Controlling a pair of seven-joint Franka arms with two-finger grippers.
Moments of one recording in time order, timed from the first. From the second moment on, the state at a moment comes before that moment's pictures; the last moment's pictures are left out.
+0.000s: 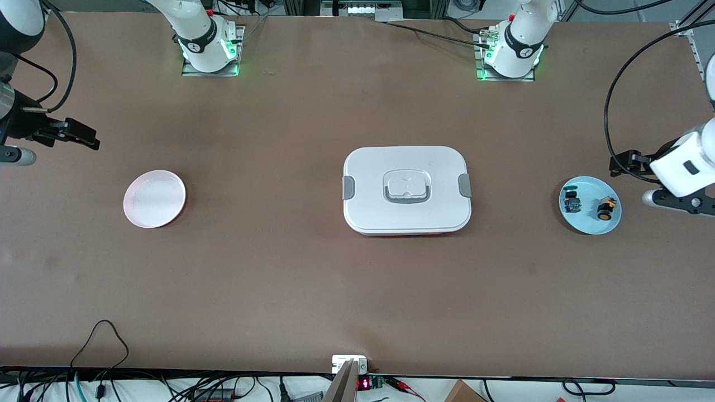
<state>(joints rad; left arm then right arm) 0.41 0.28 -0.46 -1.42 0.21 1.50 0.16 0.07 -0.02 -0.14 -1.76 -0.03 1.67 -0.02</state>
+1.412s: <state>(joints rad) 0.07 0.02 -0.09 -1.61 -0.06 1.49 0.04 0.07 -0.03 -0.13 -1.70 -0.03 1.64 -0.02</state>
